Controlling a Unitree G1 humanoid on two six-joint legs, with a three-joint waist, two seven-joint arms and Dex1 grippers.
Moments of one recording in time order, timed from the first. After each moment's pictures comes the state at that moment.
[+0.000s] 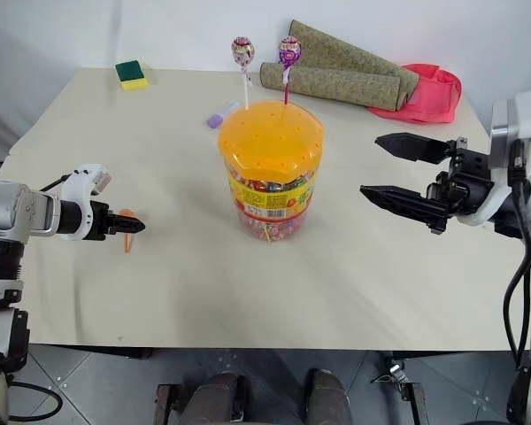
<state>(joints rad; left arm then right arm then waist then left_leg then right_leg) -0.88 0.87 -0.03 0.33 -0.27 1.43 -0.65 -0.51 -0.91 -0.34 -0.16 0.92 0.57 1.14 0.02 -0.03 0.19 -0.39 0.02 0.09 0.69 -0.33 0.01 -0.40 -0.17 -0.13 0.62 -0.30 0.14</state>
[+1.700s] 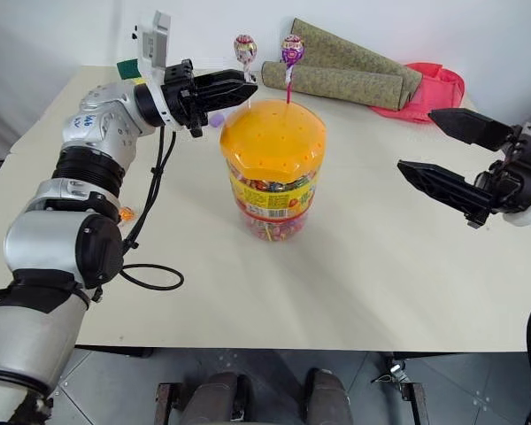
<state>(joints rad) -1.49 0.40 0.13 1.15 -0.31 0.12 -1.31 -0.38 -0.96 -0.58 -0.30 0.97 0.64 0.97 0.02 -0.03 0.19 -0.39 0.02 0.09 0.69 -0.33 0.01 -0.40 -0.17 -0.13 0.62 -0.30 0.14</state>
